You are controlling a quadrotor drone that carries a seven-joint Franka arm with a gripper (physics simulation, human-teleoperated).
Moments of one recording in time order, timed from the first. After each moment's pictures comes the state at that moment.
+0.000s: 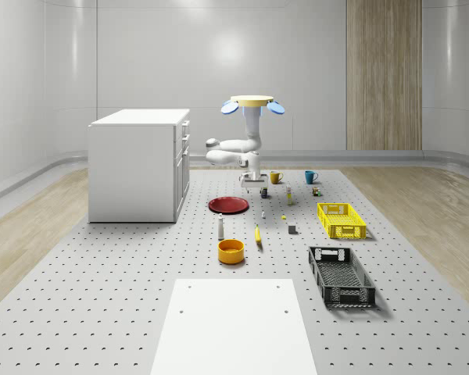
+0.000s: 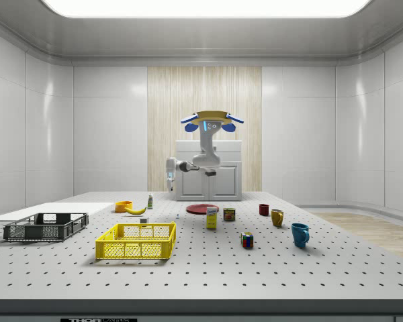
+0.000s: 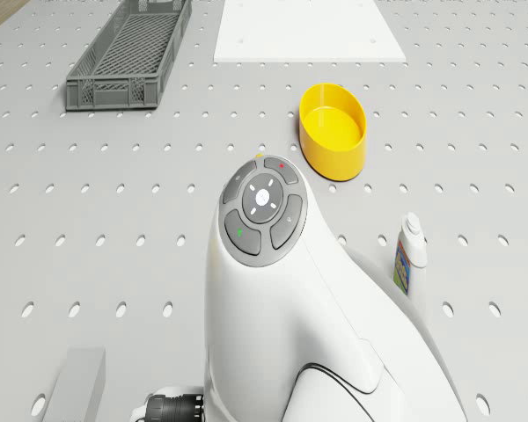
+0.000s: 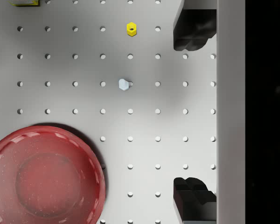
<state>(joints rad) -1.15 -1.43 1.36 -2.87 -1.81 1.49 1.67</state>
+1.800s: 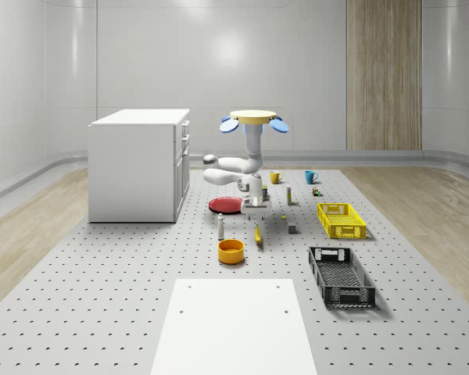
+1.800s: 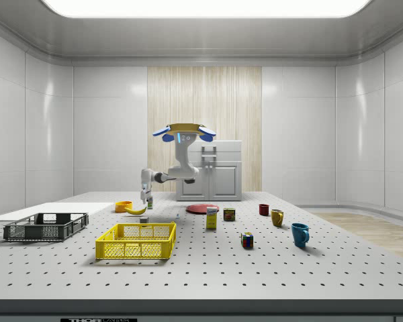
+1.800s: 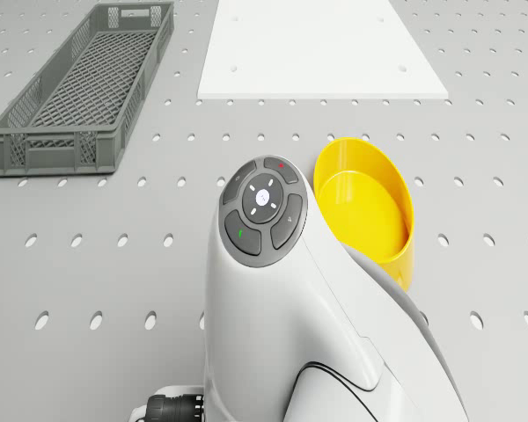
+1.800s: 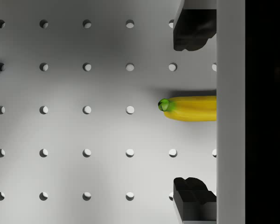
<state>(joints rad) -1.17 -1.50 1.37 -2.87 -1.78 1.56 1.69</state>
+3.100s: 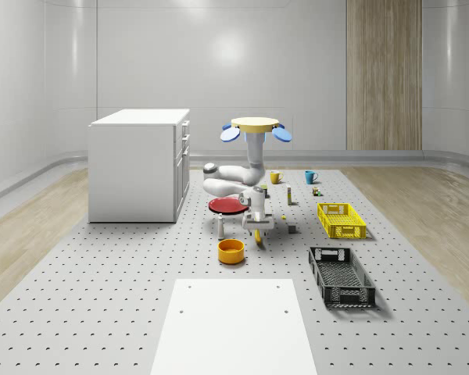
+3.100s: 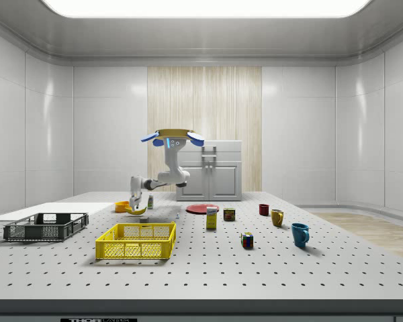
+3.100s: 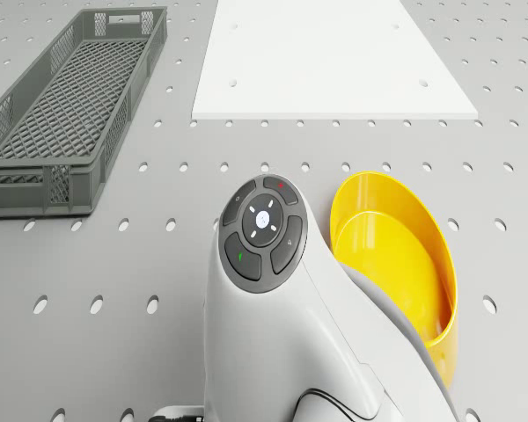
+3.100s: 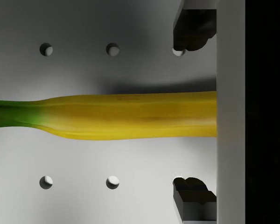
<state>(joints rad) -1.19 -1.53 1.30 -2.85 -1.84 1.61 1.69</state>
